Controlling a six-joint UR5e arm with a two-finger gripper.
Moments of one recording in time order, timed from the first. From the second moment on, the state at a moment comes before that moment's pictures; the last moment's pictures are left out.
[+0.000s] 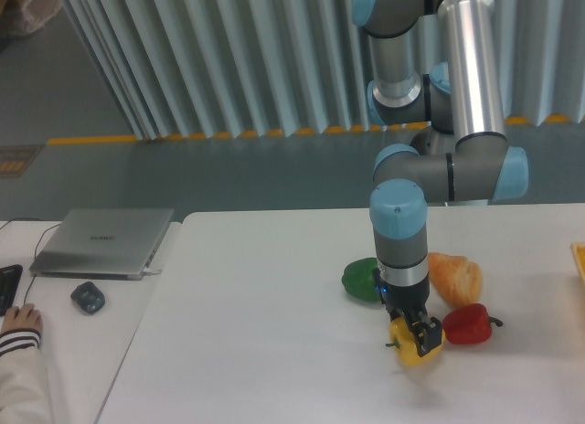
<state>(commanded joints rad) 2.16 -2.05 -1.49 -1.10 1.60 0.95</state>
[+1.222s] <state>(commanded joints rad) 2.17 -1.94 -1.48 -1.22 1.73 1.18</state>
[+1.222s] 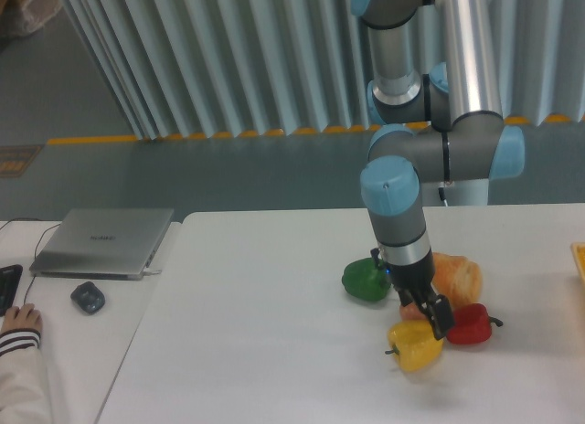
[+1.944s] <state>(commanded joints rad) 2.29 -1.85 -1.49 -1.32 1.72 1.37</state>
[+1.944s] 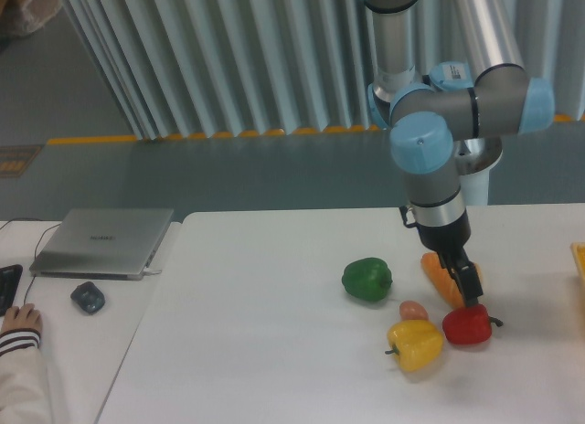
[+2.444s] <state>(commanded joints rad) 2.49 -1.73 -1.50 -1.47 1.66 1.80</state>
